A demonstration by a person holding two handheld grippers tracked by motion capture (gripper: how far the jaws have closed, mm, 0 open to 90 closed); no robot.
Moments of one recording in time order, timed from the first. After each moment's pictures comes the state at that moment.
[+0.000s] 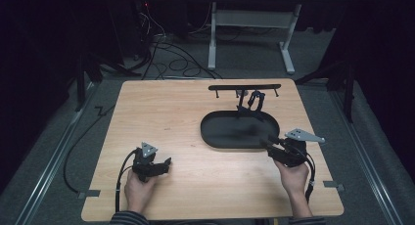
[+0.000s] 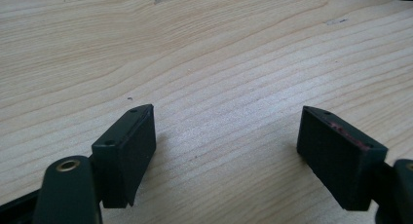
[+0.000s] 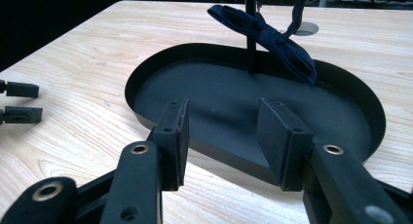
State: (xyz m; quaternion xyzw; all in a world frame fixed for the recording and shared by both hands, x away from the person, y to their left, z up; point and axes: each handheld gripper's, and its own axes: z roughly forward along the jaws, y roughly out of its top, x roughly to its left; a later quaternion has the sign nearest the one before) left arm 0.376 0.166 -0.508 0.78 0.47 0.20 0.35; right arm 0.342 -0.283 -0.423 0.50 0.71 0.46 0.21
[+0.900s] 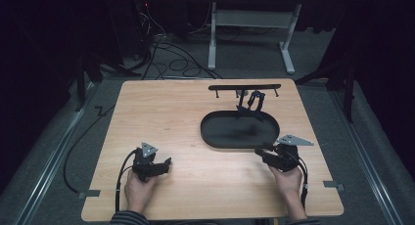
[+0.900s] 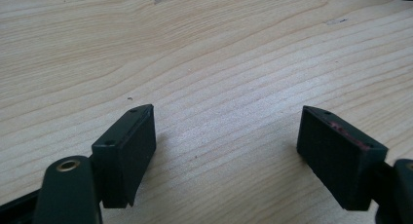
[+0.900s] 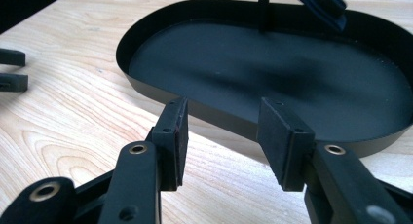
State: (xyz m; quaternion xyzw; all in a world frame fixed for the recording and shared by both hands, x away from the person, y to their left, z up) left arm 0.376 0.166 -0.508 0.78 0.47 0.20 0.35; right arm 0.348 -0.277 -0.458 0.50 0.73 0.44 0.18
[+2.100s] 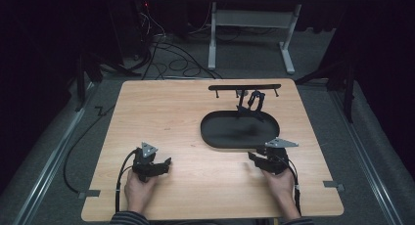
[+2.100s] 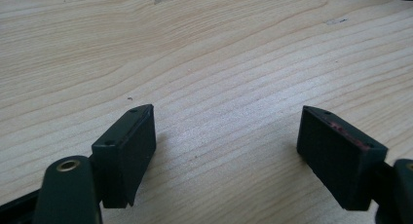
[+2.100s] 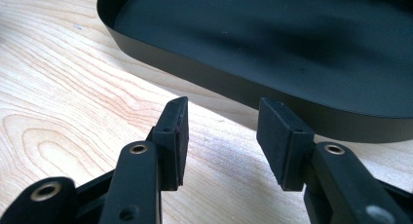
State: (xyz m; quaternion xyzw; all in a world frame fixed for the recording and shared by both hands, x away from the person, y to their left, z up) left arm 0.376 0.166 -0.508 0.78 0.47 0.20 0.35; right arm 0.355 -0.259 -0.485 0.50 0.76 0.39 0.17
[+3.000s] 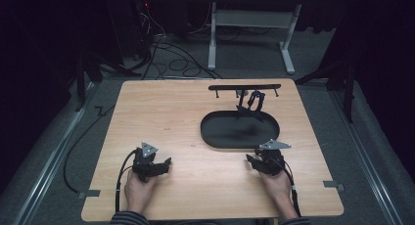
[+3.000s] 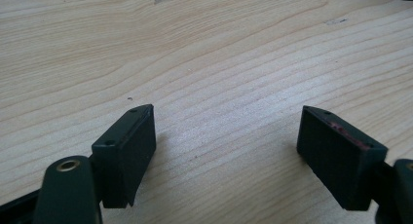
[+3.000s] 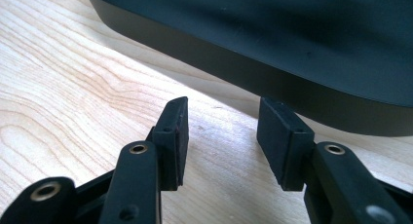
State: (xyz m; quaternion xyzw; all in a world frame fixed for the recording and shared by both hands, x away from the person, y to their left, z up) left arm 0.376 0.166 -0.508 0.78 0.47 0.20 0.35; right arm 0.357 -0.249 -0.497 0.49 0.77 0.35 0.18
